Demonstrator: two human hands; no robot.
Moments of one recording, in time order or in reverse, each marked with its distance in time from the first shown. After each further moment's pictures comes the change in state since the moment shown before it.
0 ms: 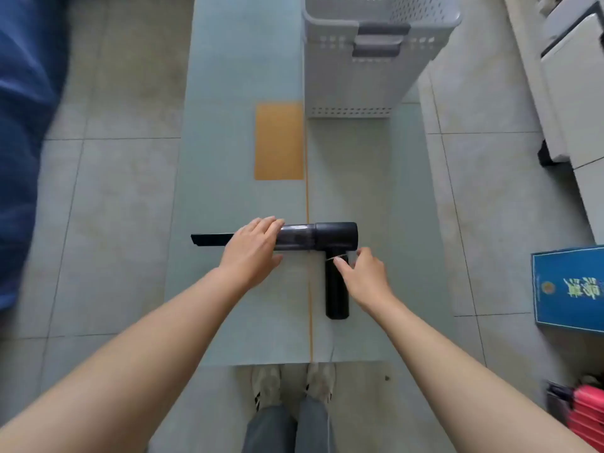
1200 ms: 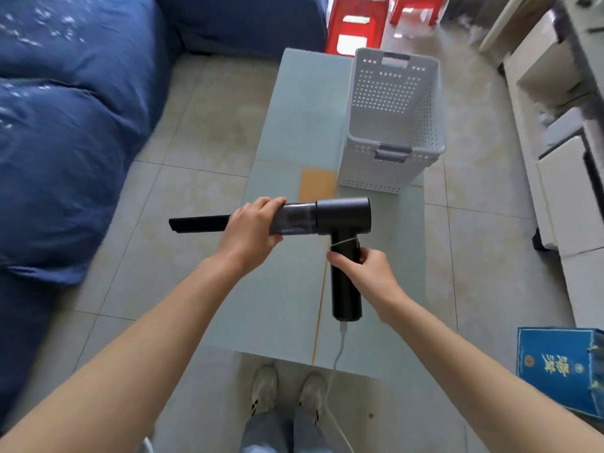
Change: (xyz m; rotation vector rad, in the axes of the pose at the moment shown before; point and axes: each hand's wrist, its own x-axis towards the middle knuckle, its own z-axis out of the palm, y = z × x) left_hand -0.109 0.014 -0.208 -0.264 0.349 -0.194; right_hand -0.156 -0.133 -0.121 0.339 -0.161 -0.212
